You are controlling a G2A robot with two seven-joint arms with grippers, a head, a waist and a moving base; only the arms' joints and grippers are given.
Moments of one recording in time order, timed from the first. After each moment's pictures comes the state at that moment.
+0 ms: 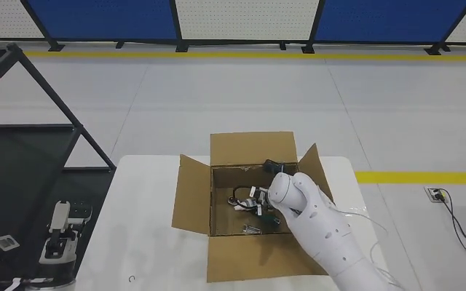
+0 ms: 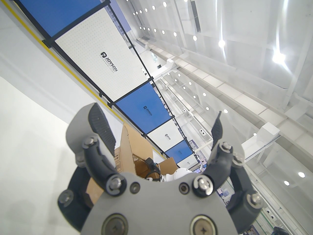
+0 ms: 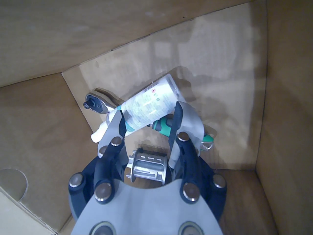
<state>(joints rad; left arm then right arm) 1.63 -1.29 -1.90 -2.08 0.00 -0.33 -0.06 -0.41 -1.51 0.92 -0.91 -0.70 0.63 0.98</state>
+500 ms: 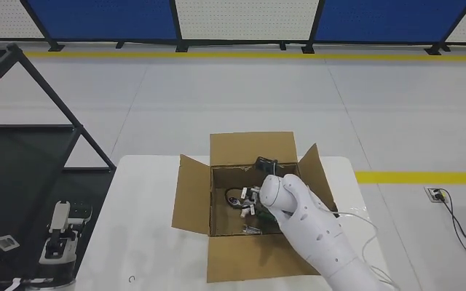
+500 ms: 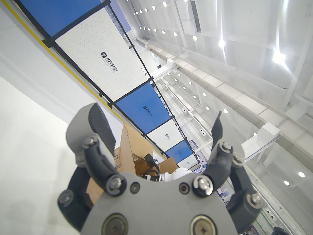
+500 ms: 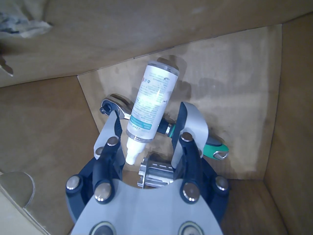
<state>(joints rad) 1.63 -1.29 -1.90 -2.08 0.00 -0.33 -0.06 -0.40 -1.54 0.89 -0.92 -0.70 0.62 0.92</state>
